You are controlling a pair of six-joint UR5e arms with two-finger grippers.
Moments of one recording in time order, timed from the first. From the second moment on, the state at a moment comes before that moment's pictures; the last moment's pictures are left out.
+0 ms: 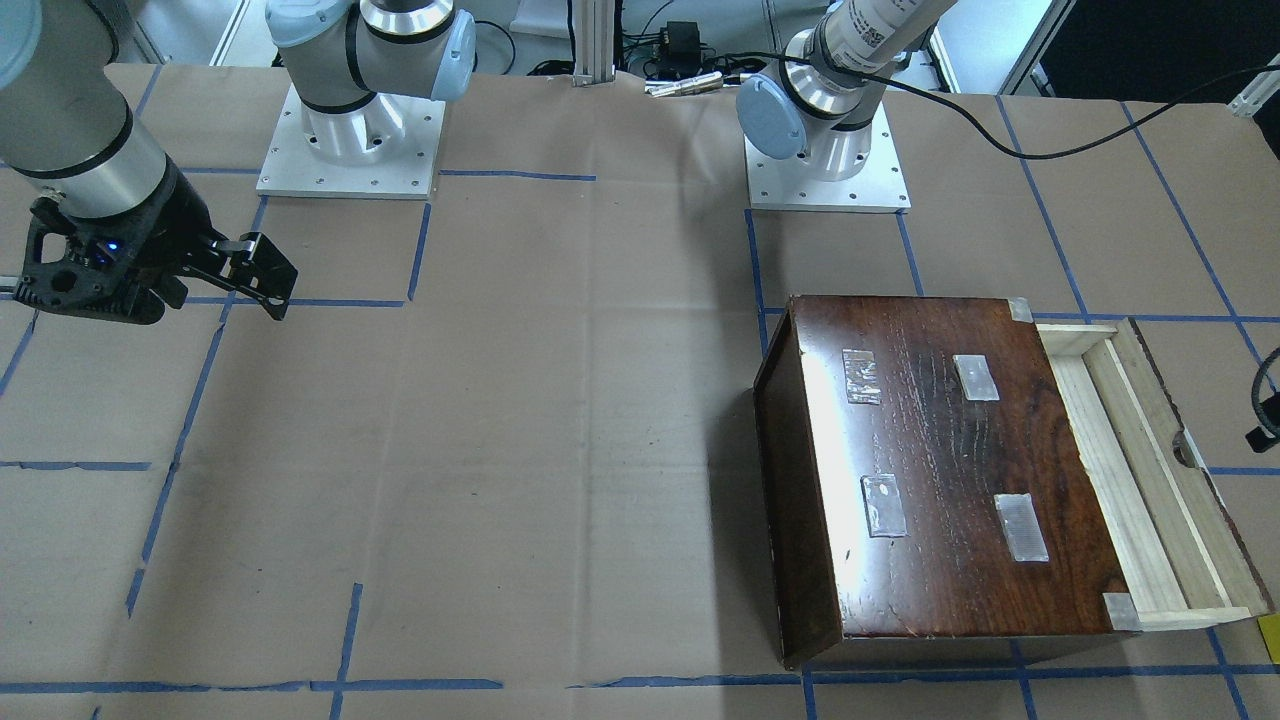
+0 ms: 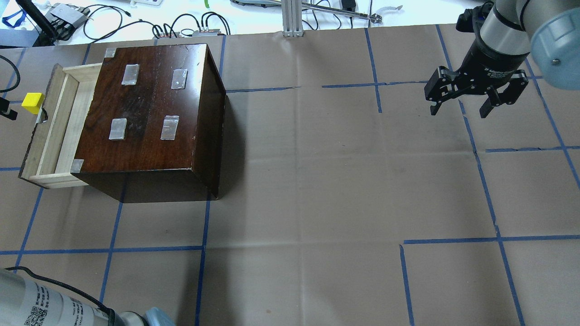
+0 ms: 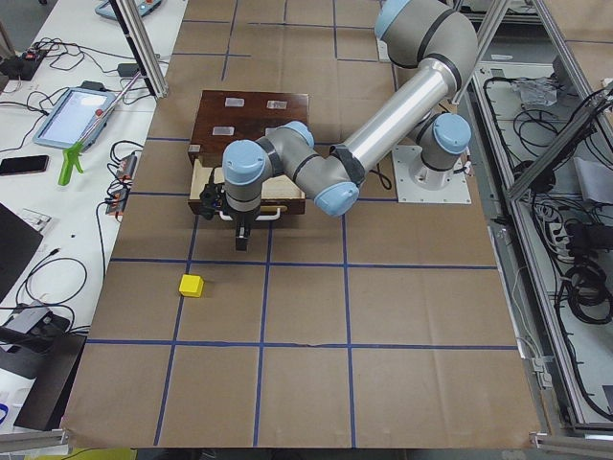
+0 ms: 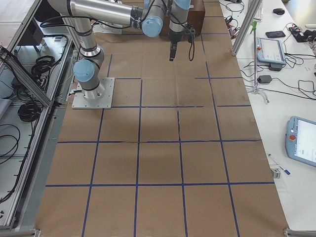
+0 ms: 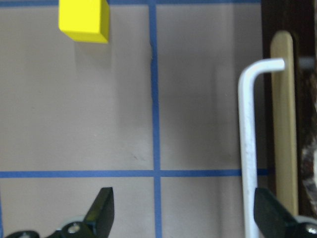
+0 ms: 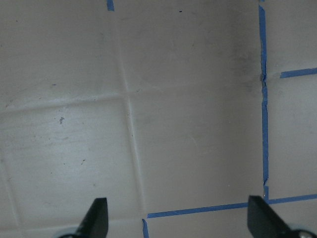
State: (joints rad) left arm -0.82 -2.02 -1.38 -1.22 1.46 0.76; right arm 1.43 -1.52 1.65 -1.63 -1.57 -0.03
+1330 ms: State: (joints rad) left arm -0.84 -2.59 -0.54 -1.54 1.46 0.81; right arm 1.43 -1.52 1.65 -1.63 -1.57 -0.02
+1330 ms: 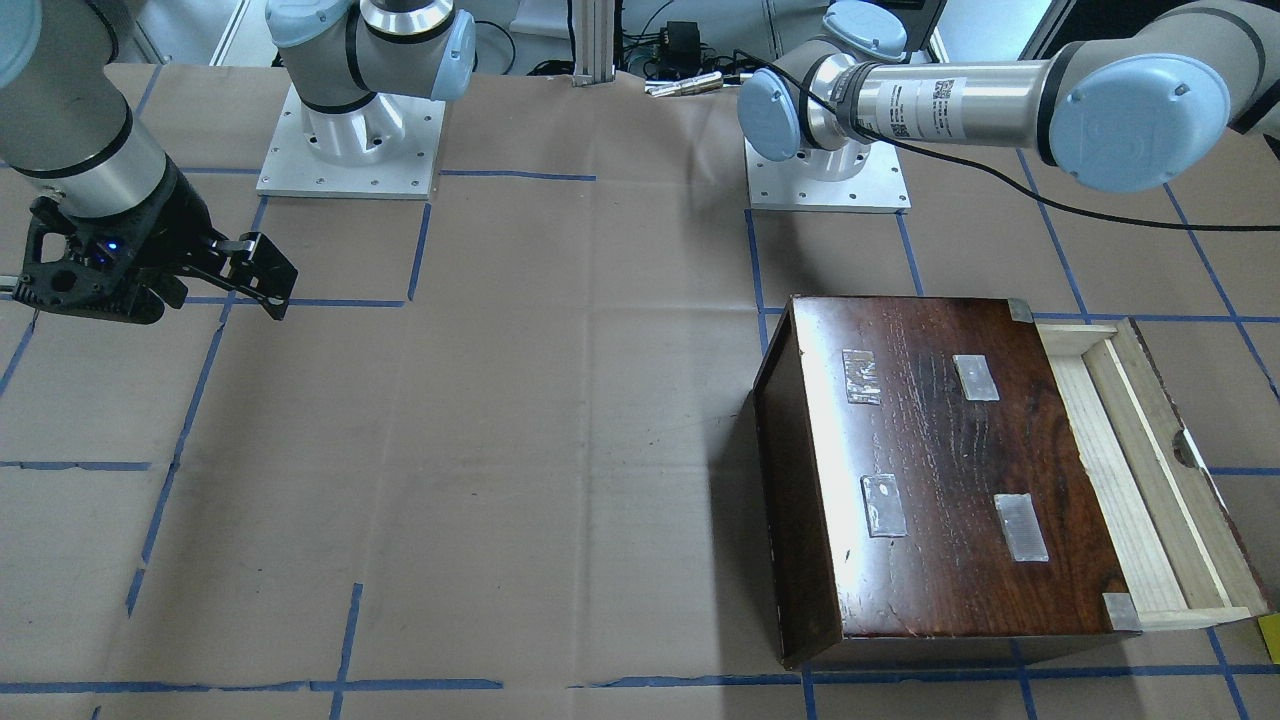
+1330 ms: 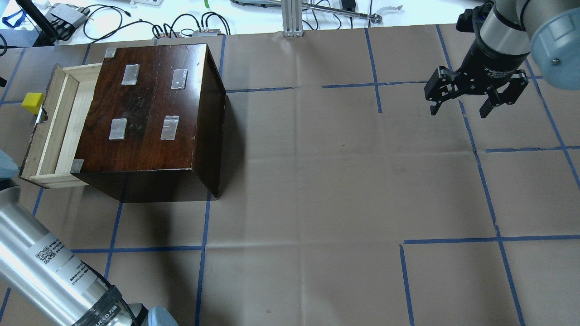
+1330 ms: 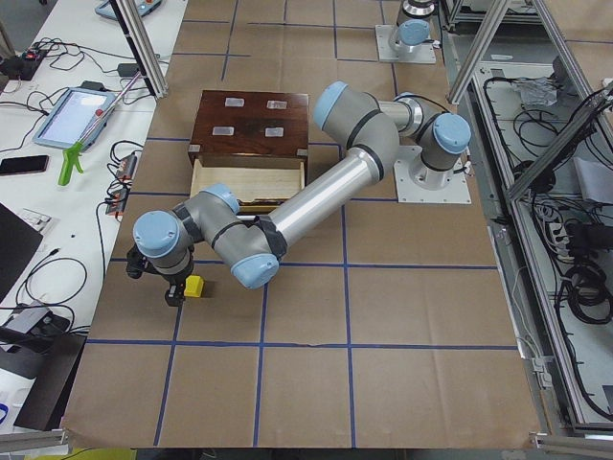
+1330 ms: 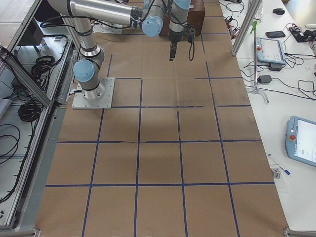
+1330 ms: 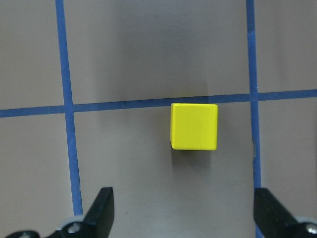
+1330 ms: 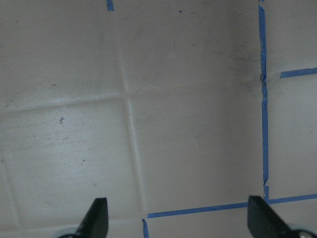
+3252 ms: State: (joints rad) left arm -0.89 -2.72 -0.51 -1.50 1.56 0.82; right arm 1.43 -1.52 1.65 -1.63 -1.57 -0.03
